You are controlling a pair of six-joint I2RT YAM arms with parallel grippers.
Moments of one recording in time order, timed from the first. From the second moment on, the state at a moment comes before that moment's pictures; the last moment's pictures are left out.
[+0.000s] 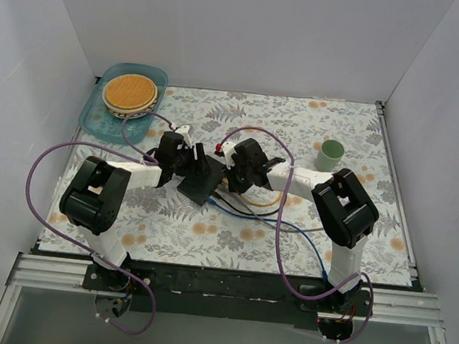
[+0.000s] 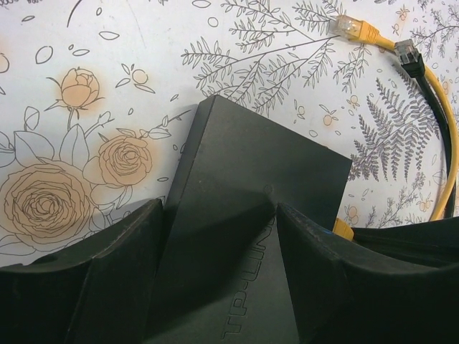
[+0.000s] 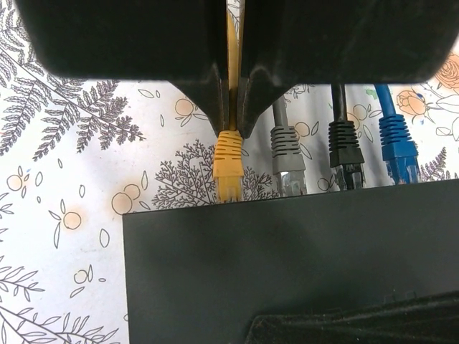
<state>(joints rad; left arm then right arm) -0.36 1.70 0.79 0.26 0.24 -0.49 0.77 1.93 1.21 -0.19 -0.22 -0.08</state>
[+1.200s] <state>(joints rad) -0.47 1.71 0.91 0.09 0.15 -0.31 0.77 1.91 1.21 -0.29 -0.23 -0.11</state>
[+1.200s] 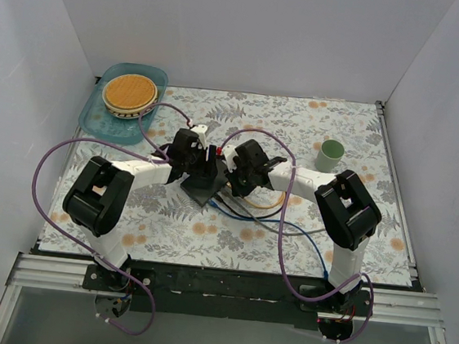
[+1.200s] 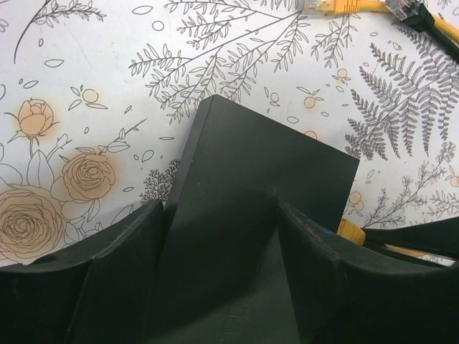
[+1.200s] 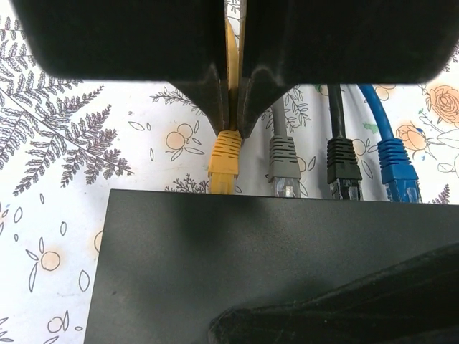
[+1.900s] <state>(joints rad) -0.45 1.65 0.84 0.02 0.06 -0.67 0.78 1.95 1.30 -0.28 -0.16 -0.13</state>
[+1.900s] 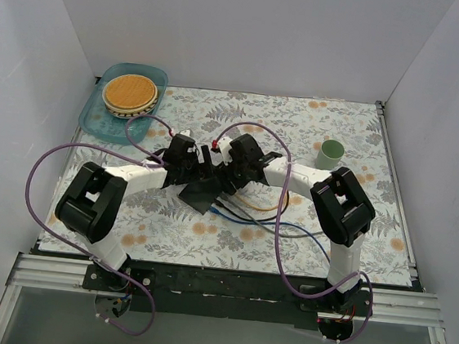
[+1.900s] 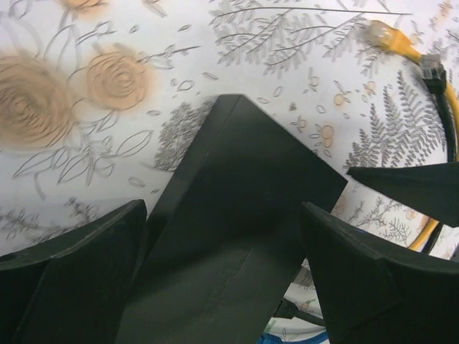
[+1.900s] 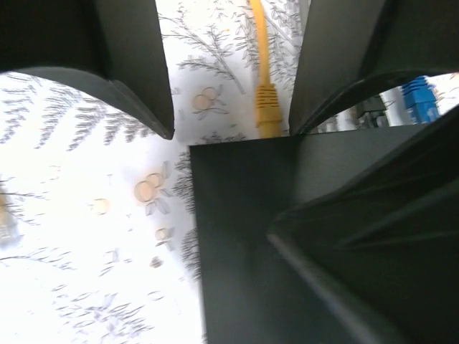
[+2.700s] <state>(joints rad) -0.50 1.20 0.82 0.02 -0.16 -0.69 0.78 1.26 0.93 -0.08 0.01 -0.08</state>
